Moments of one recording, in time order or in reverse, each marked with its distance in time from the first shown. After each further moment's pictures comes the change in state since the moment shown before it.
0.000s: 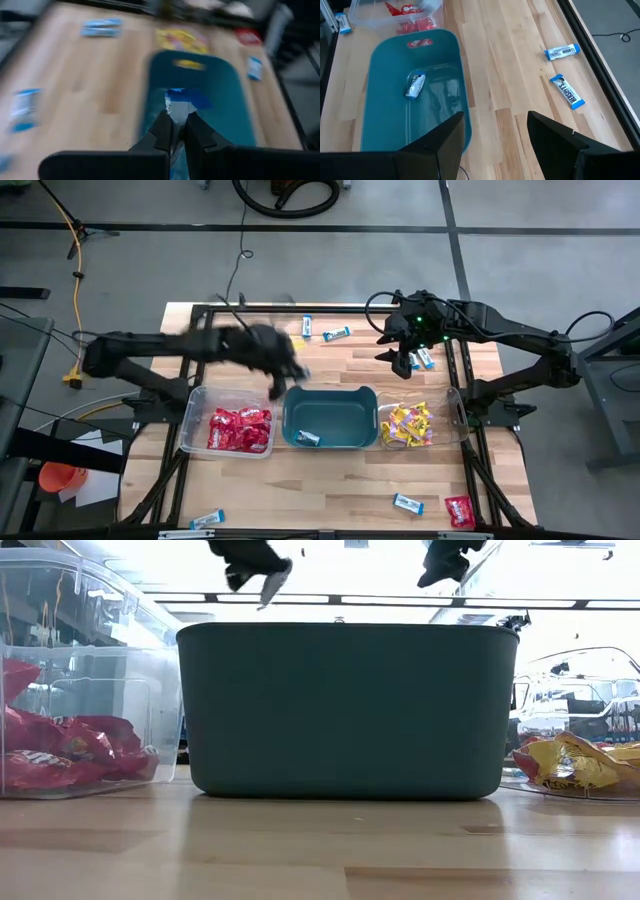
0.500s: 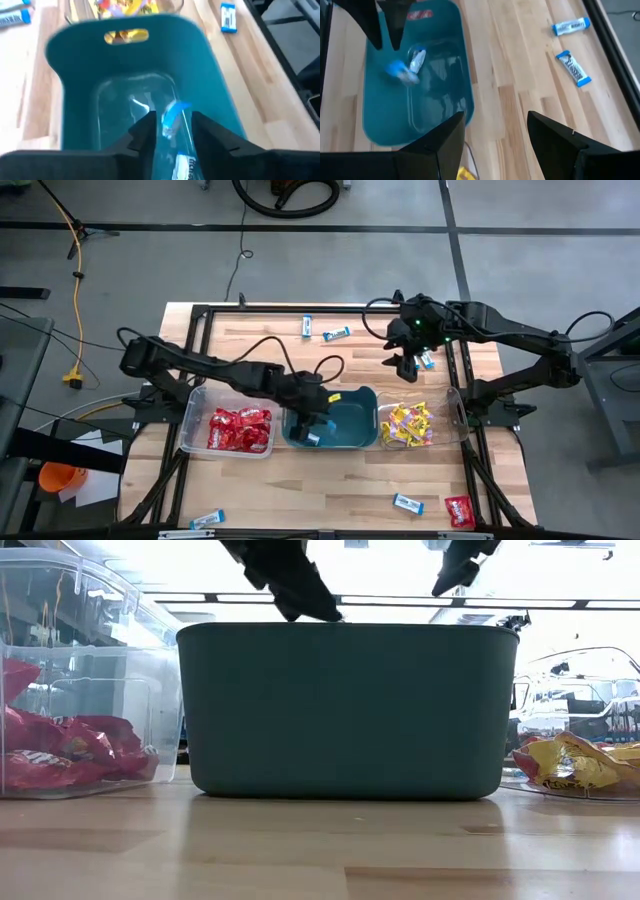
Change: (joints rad) left arm -0.195 0.338 0.068 0.132 0.017 0.122; right arm 0.000 0.000 0.000 -0.110 -0.012 -0.018
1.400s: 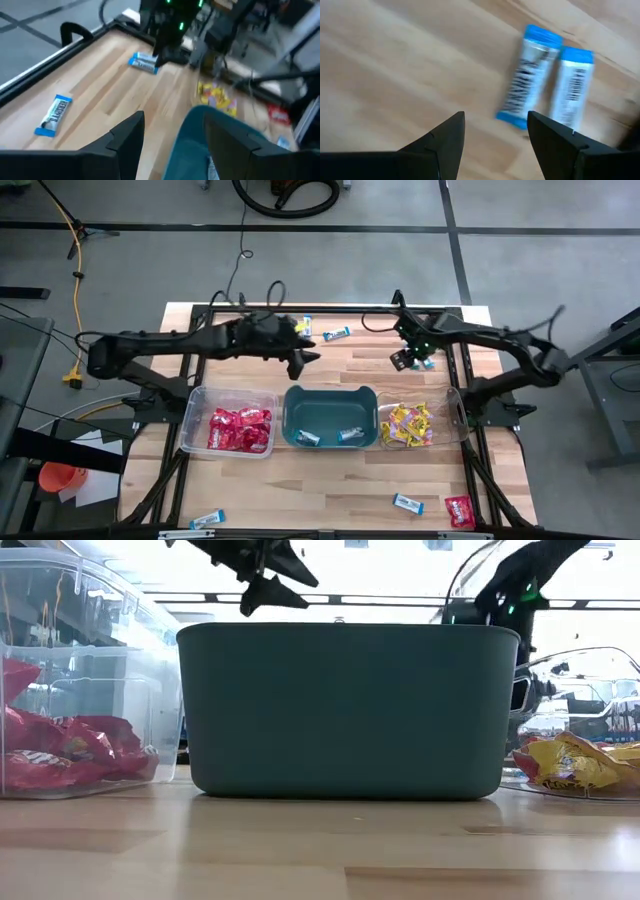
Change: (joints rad) left arm 0.321 -0.312 -0.182 0.199 -0.093 -0.361; right arm -0.377 0.127 -0.561 0.193 0.175 0.448
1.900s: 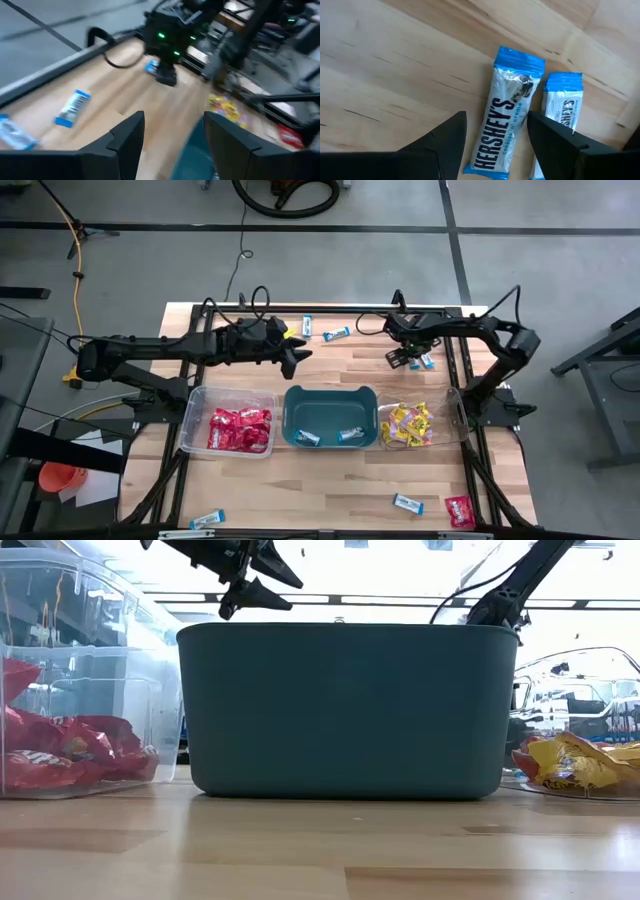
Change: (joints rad) left arm -0.029 -0.098 -0.114 0.062 -0.136 -0.095; right arm -0.053 0.283 0.009 0.126 0.160 0.007
